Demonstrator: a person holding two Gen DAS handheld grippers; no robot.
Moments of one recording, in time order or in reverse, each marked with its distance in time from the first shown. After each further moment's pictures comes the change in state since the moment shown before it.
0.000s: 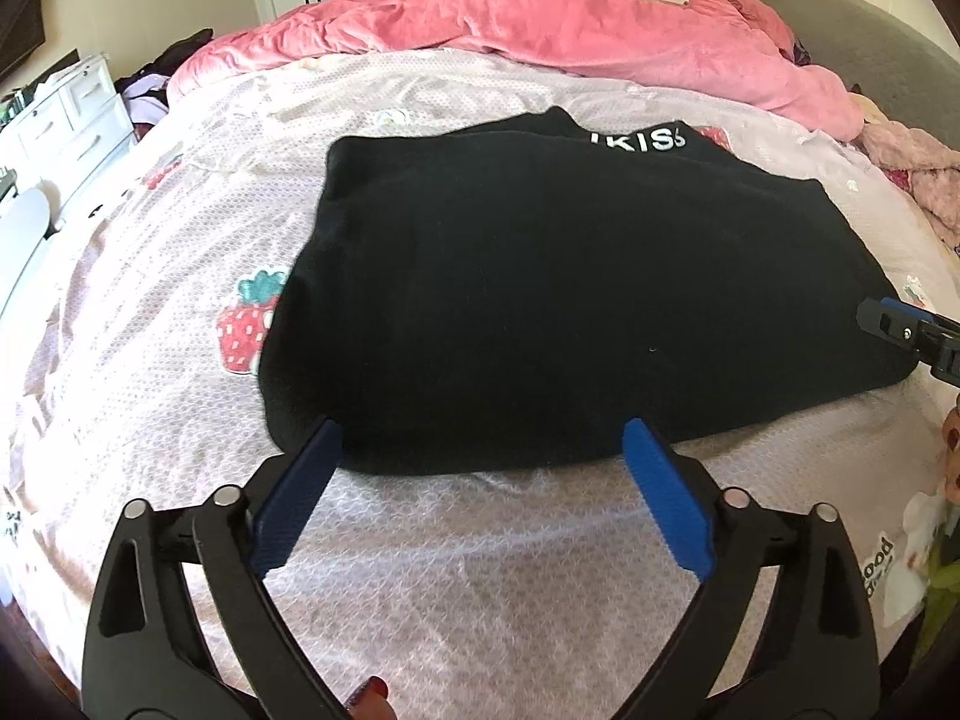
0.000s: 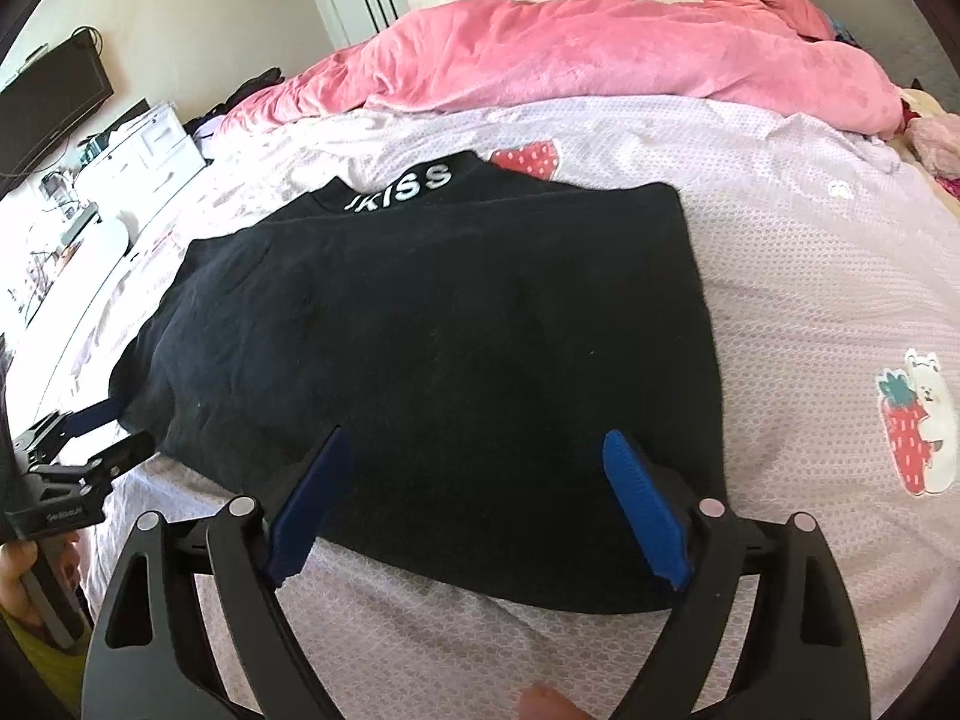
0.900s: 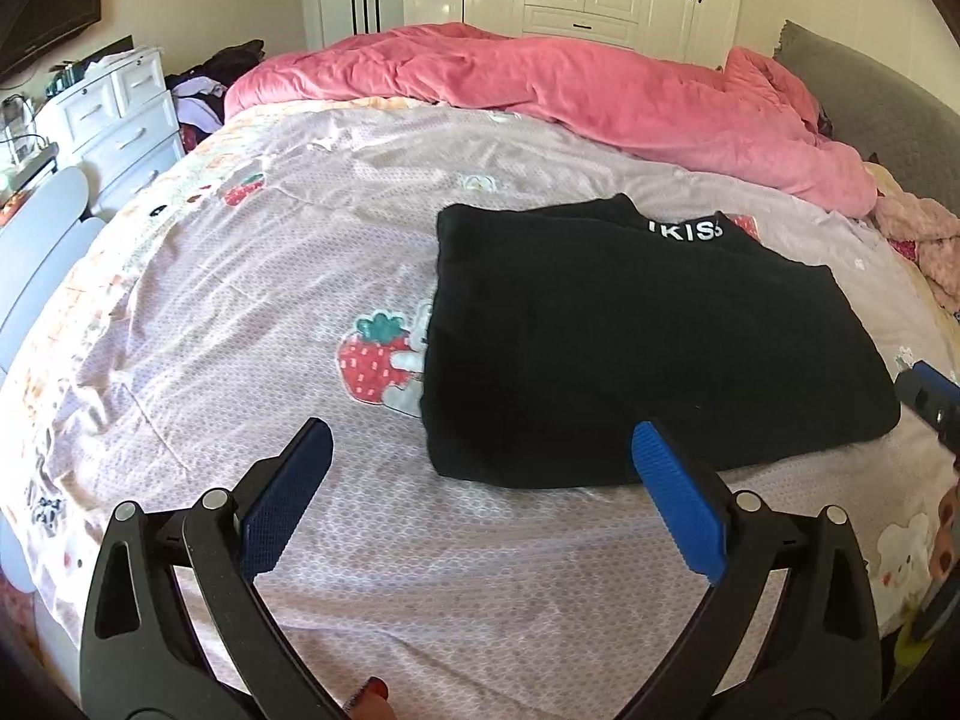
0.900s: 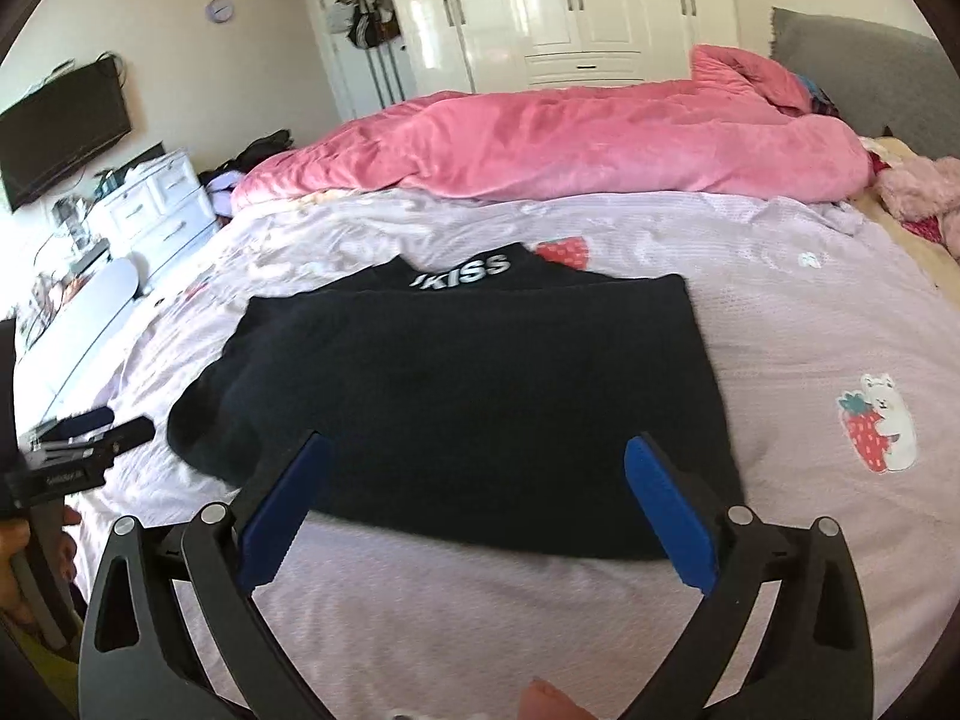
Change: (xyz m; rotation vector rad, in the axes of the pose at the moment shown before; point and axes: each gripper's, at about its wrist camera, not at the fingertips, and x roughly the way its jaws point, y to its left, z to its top) left arm -0.053 0.057 0.004 -0.091 -0.108 0.018; right arm -0.060 0.064 -0.013 -0.024 -0.186 -0.027
